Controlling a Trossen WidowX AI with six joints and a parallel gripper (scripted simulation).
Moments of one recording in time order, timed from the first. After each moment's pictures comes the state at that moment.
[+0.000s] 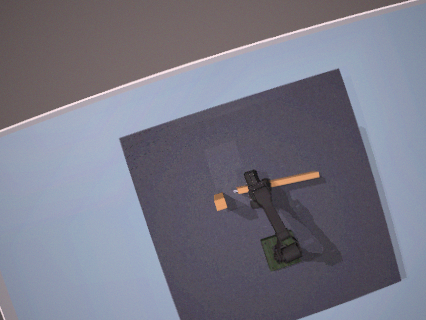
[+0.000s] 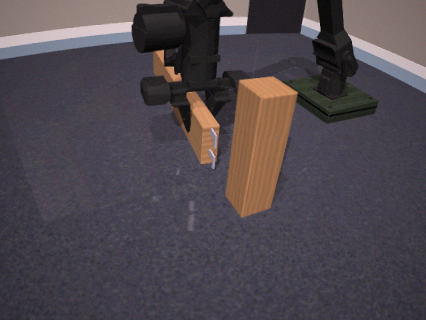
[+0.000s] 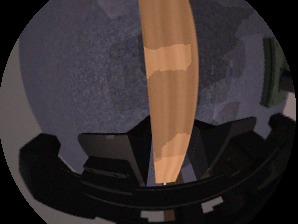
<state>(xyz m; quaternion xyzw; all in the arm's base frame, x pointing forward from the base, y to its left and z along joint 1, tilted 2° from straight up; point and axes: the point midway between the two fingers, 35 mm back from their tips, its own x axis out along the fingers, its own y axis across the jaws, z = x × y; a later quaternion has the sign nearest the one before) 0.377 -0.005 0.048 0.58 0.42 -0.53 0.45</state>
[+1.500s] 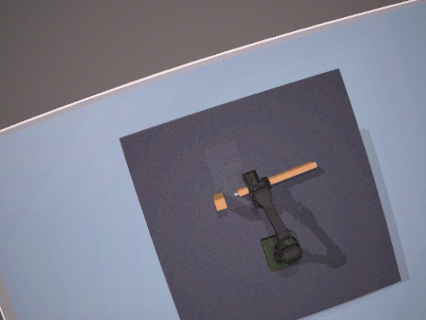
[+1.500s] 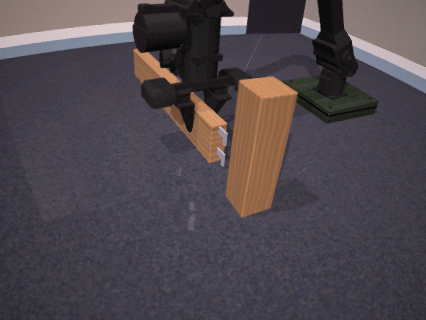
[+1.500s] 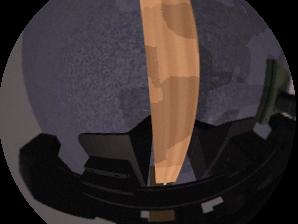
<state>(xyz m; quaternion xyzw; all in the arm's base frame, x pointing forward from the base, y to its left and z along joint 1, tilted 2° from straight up) 0.375 -0.005 0.049 0.54 0.47 -0.50 0.50</state>
